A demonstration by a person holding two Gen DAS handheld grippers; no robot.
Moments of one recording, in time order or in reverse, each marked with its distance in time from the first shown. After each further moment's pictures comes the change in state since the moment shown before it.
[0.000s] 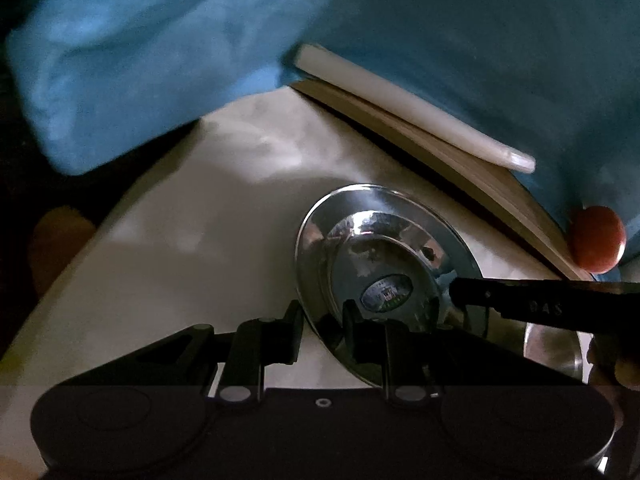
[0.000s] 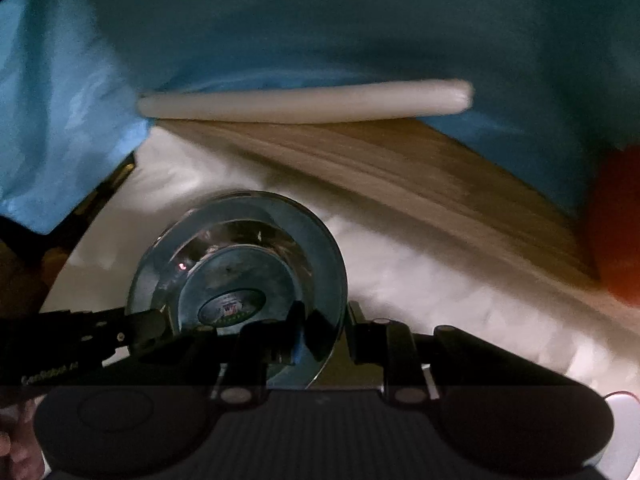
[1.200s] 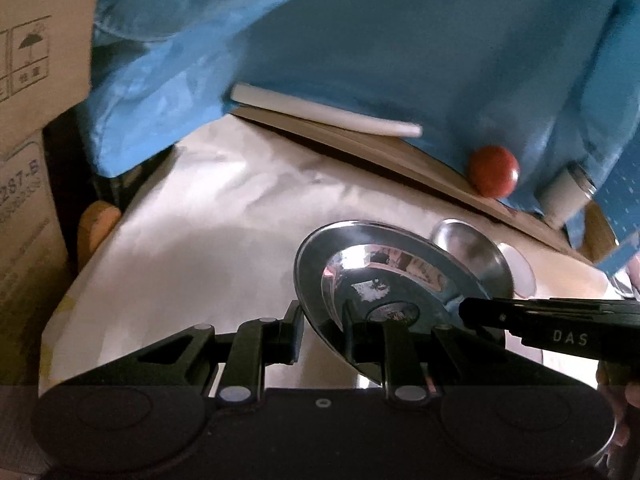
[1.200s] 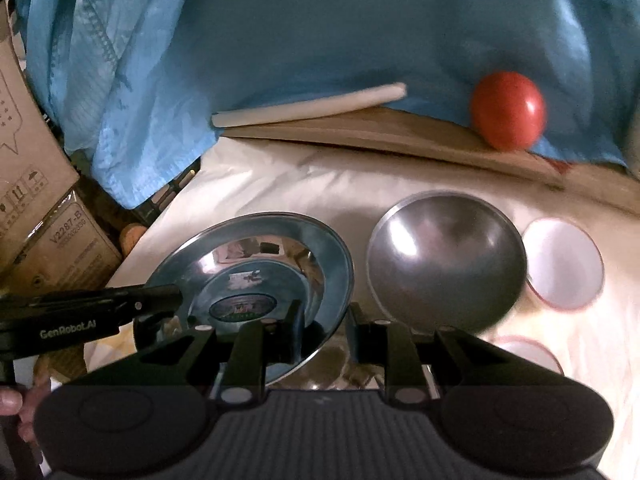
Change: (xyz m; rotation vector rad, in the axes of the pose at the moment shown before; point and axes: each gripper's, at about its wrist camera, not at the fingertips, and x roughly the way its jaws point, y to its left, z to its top) left arm -0.090 -0.014 -0.067 0.231 -0.077 -0.128; right arm -0.111 0.029 -0.129 0.158 -0.201 -0.012
